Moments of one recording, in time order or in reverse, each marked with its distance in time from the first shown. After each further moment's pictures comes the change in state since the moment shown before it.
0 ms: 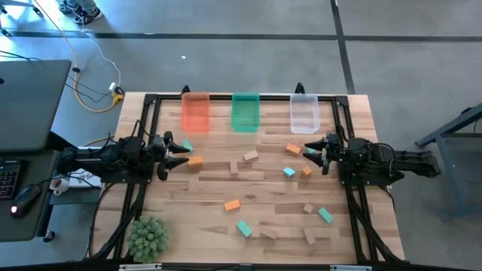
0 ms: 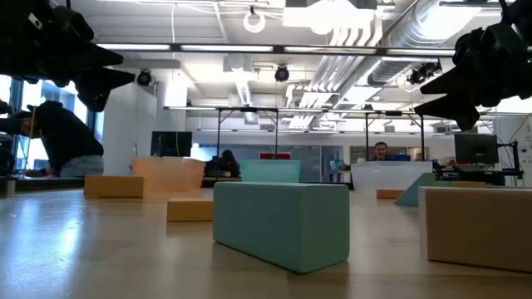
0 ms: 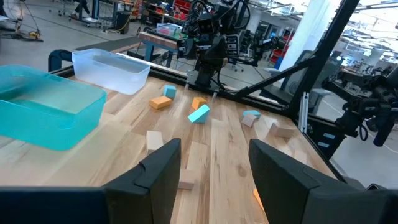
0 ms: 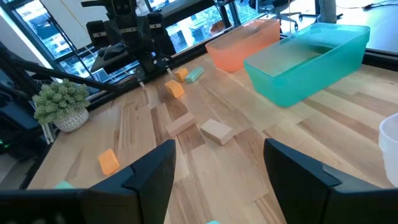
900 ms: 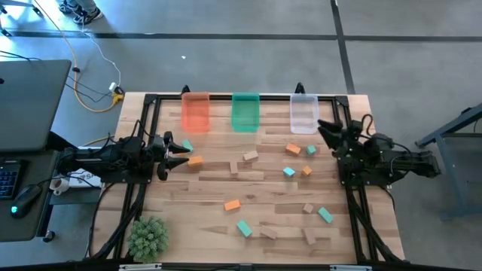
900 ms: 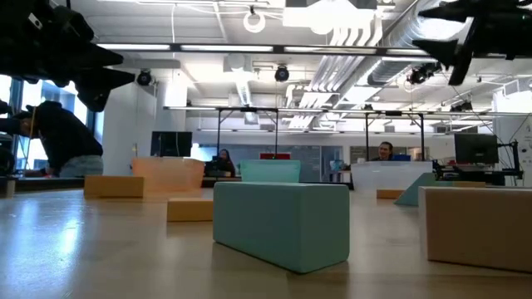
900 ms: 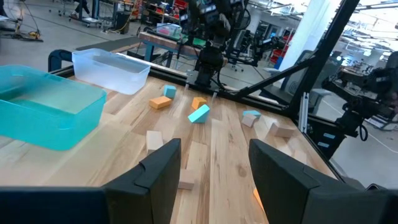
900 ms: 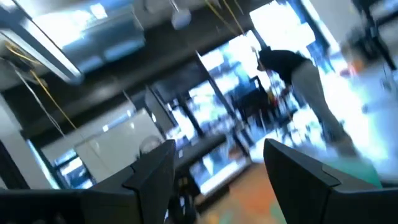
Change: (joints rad) left arm 0.000 0.000 0.000 0.000 0.000 0.000; right arm 0.000 0.000 -0.002 0.621 0.220 -0.003
